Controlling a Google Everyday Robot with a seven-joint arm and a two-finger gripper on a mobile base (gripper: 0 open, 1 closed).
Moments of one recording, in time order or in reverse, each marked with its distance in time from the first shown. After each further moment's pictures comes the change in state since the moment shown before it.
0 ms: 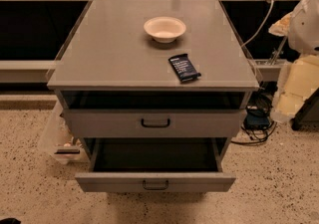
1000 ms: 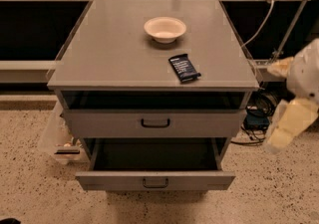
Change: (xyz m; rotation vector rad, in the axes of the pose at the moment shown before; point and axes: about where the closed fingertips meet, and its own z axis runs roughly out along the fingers) arm 0.026 0.026 0.062 -0.076 -0.129 0.097
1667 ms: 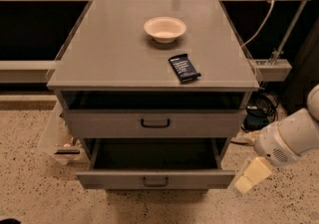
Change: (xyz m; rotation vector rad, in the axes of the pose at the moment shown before) arm 0.067 0.053 0.174 -0.263 -0.154 0.284
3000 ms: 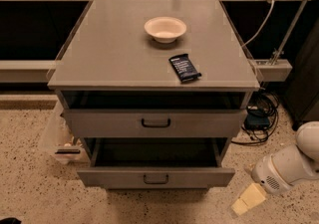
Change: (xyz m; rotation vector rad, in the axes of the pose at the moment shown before) arm 0.077 -0.005 0.087 -0.086 0.016 0.194
